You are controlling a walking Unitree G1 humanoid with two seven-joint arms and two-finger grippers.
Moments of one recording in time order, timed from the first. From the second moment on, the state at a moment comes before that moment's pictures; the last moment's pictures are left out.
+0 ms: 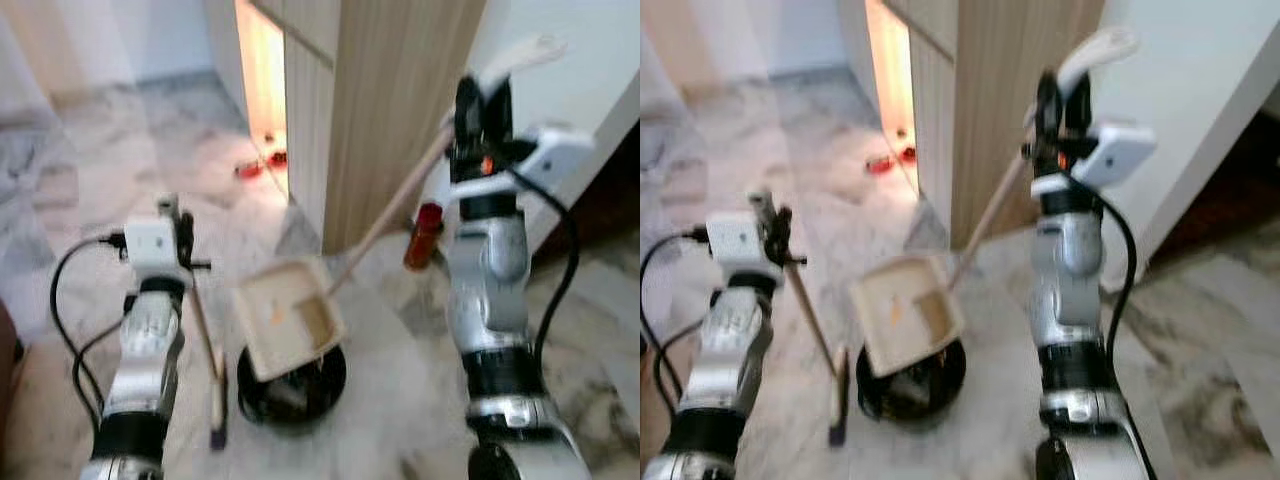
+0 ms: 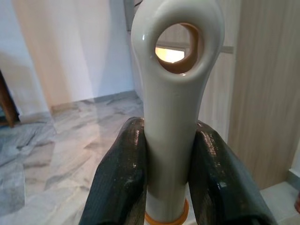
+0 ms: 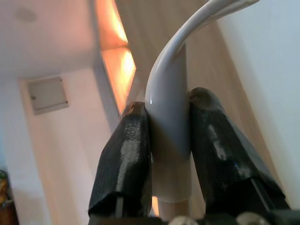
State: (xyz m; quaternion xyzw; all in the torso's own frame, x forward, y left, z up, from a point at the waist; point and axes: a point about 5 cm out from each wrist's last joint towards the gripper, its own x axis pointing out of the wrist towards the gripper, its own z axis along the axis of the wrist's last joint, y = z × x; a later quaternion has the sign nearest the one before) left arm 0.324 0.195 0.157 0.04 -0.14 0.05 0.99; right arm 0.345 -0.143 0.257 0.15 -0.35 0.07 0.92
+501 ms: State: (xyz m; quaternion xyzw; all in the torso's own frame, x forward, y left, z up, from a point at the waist) left arm 0.325 0.188 0.158 0.04 -0.14 0.04 0.99; right arm 0.343 -0.128 0.264 0.14 -0.36 0.11 0.92
